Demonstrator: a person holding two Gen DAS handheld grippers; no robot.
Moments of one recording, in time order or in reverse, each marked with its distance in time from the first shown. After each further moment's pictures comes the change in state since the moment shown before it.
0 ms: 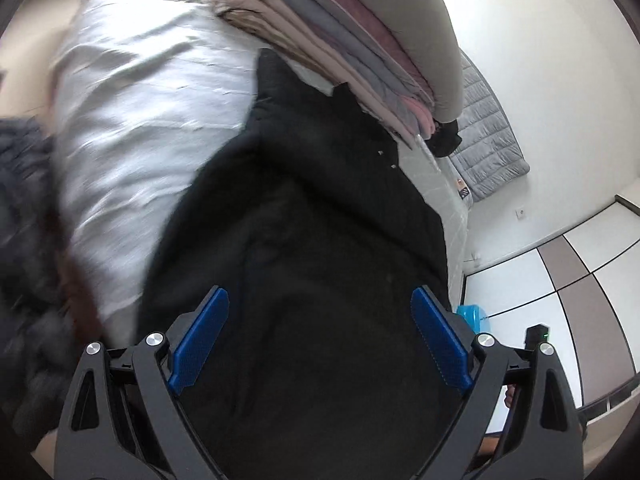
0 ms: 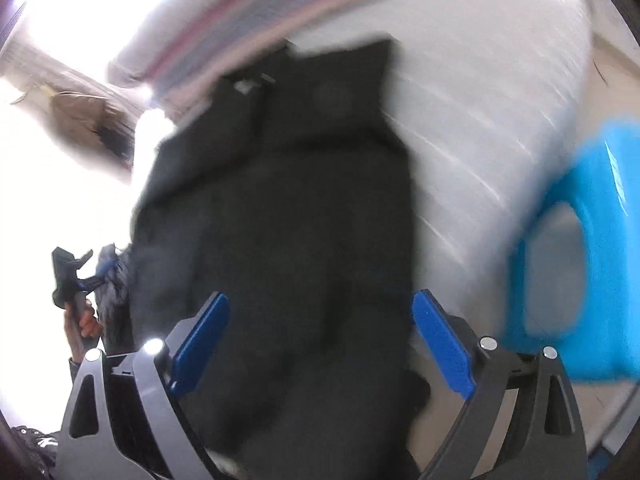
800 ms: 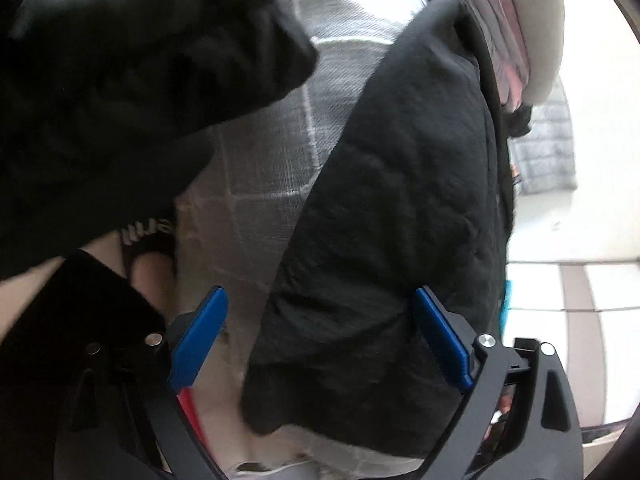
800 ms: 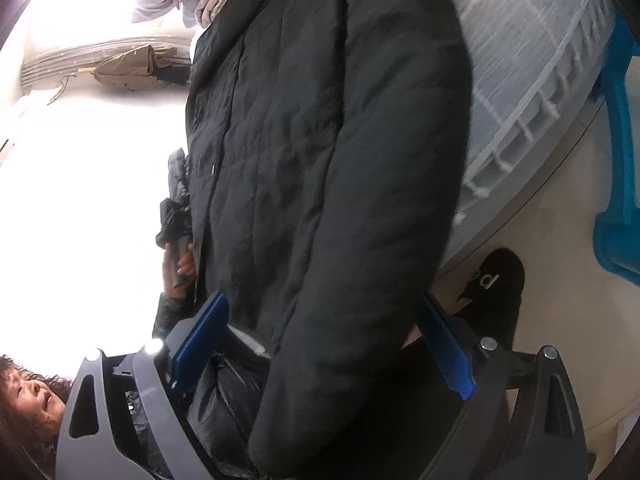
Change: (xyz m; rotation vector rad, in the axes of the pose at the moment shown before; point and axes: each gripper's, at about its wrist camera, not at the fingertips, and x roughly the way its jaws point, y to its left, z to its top) left arm 0.030 0.139 -0.121 -0.312 0.229 0.051; right arm 0.077 -0.019 -0.063 0.006 0.388 0.346
